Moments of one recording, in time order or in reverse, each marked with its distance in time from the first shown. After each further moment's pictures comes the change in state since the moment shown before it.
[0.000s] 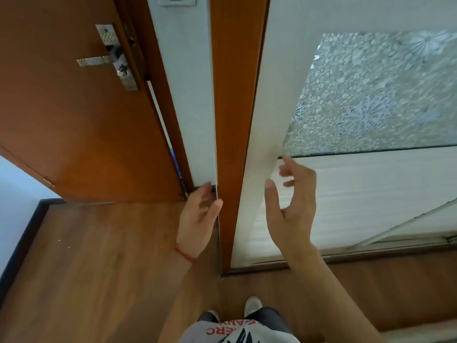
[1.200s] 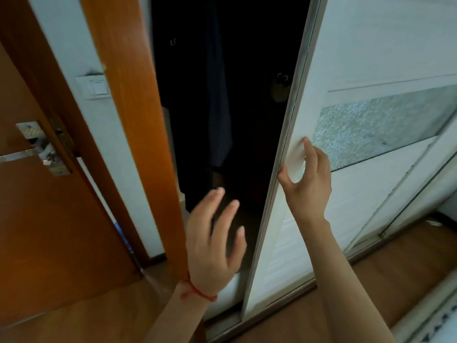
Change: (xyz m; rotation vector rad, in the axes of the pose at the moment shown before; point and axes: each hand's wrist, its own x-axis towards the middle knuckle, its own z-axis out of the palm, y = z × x) left_hand 0.011 0.102 0.064 0.195 0.309 1.180; right_hand 0.103 0.056 -0.099 -0.567 0.382 0.006
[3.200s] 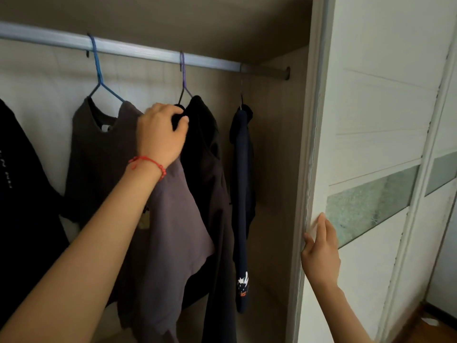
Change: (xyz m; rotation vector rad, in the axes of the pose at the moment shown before) left_hand 0.386 0.067 0.300 0.143 -0.025 -0.116; right_hand 0.201 0.354 -0.045 -0.165 0.009 0.301
